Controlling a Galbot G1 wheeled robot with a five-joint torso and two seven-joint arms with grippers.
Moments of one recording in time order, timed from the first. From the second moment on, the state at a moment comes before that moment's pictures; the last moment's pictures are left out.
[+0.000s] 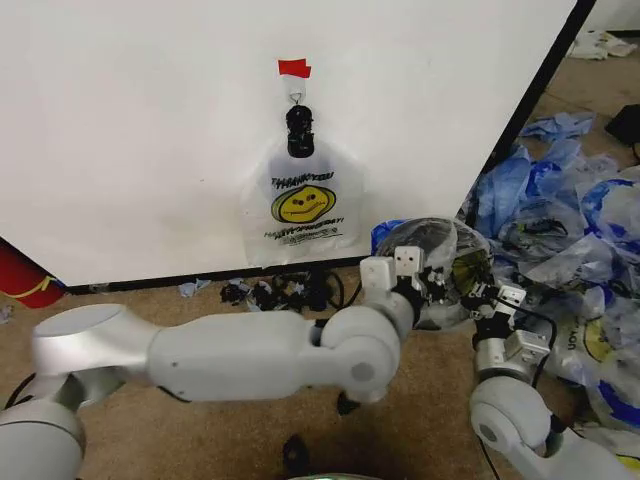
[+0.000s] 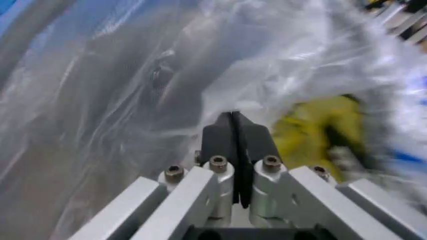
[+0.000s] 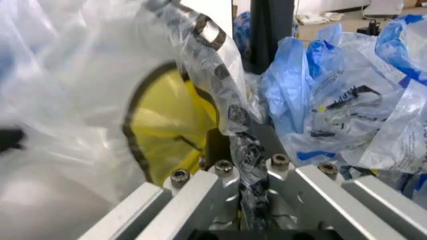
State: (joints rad) left arm -0.02 -1.25 0.97 -1.89 -1.52 -0.07 -0.97; right arm -1.32 0.84 0.23 2.13 0.62 0.12 0.81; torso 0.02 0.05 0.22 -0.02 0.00
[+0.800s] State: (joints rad) left arm -0.02 -1.39 1.03 -1.61 -1.44 -0.04 -1.01; right arm -1.34 0.80 0.23 2.19 0.58 0.11 0.79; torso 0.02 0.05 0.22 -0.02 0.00
